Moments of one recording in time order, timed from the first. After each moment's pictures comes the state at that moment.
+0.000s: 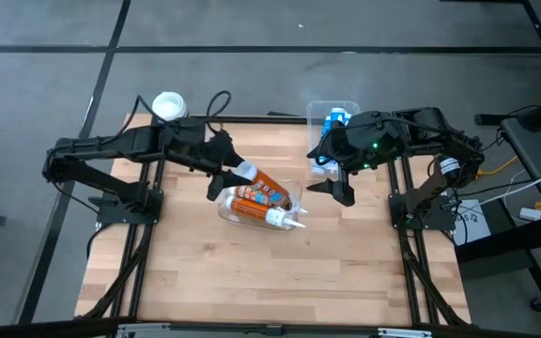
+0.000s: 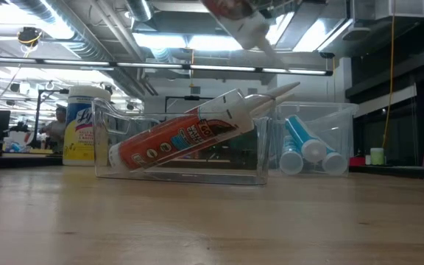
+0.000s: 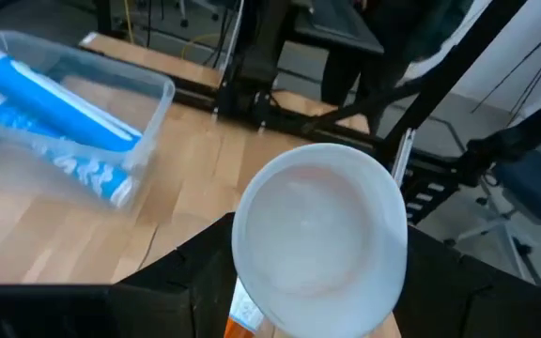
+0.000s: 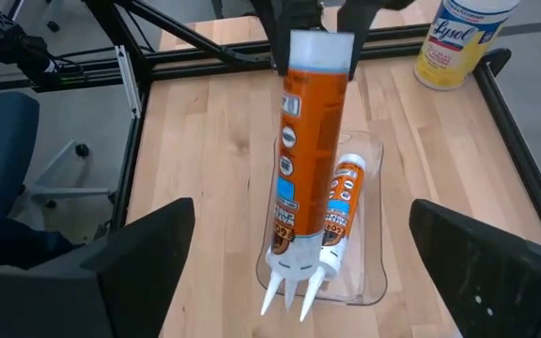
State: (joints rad) left arm 0.08 1.18 1.31 -0.54 0.16 -0.29; right arm 0.13 1.67 2.33 -1.35 0.06 0.18
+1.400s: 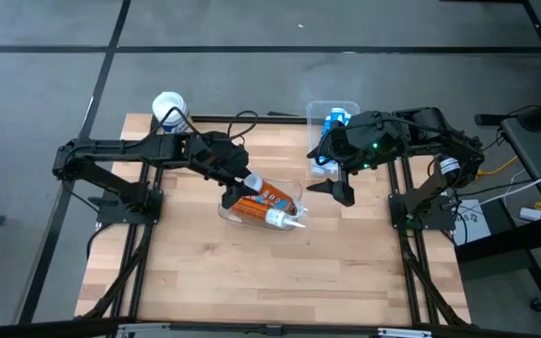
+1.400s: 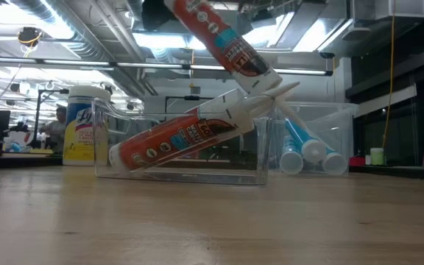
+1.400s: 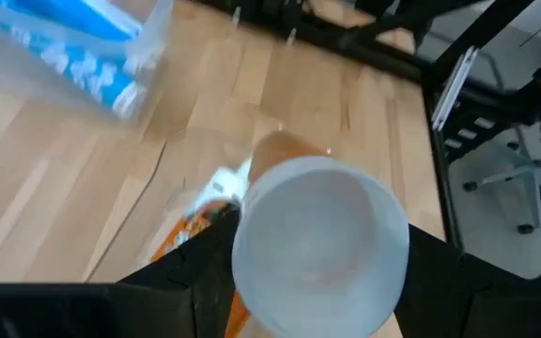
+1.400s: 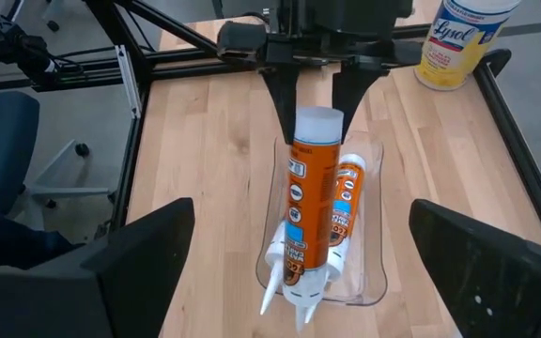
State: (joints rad) left arm 0.07 1.30 1.25 -0.58 0.16 -0.30; right arm 0.13 1.67 2.33 -1.35 0.06 0.18
